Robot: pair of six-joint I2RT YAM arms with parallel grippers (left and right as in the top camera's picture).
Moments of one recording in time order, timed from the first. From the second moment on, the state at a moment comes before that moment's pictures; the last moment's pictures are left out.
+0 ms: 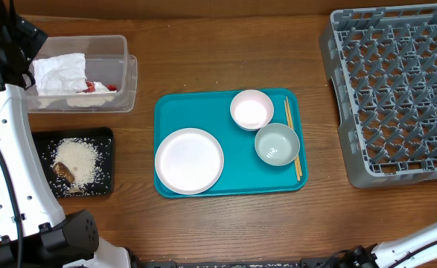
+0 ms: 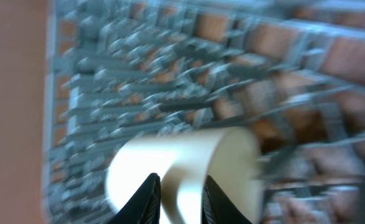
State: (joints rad) left arm 0.28 1.74 2.14 -1.23 -0.35 -0.70; right arm -1.04 2.33 2.19 -0.97 -0.60 0.36
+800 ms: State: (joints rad) left arm 0.28 1.74 2.14 -1.23 -0.35 -0.70; right arm -1.04 2.21 2.14 -1.03 -0.28 0.41
